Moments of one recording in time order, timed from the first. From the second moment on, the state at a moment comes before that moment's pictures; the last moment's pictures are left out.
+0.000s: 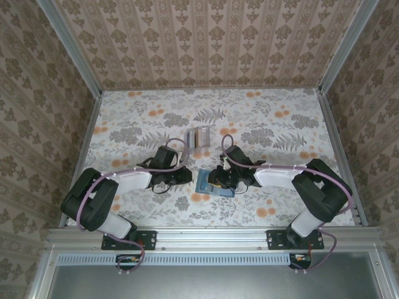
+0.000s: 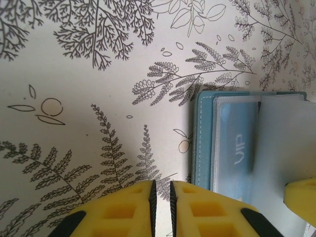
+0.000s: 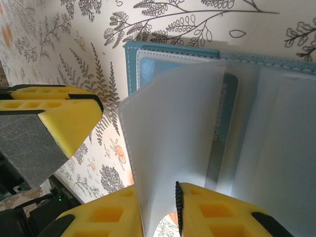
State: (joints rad) left arm -0.60 1.48 0.57 -0.04 0.41 -0.60; right arm 0.68 1.60 0.71 -0.01 -0.43 0.99
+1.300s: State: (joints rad) left arm -0.38 1.03 0.61 -0.38 0.18 -0.60; right arm 0.68 1.78 1.32 -0.25 -0.07 0.63
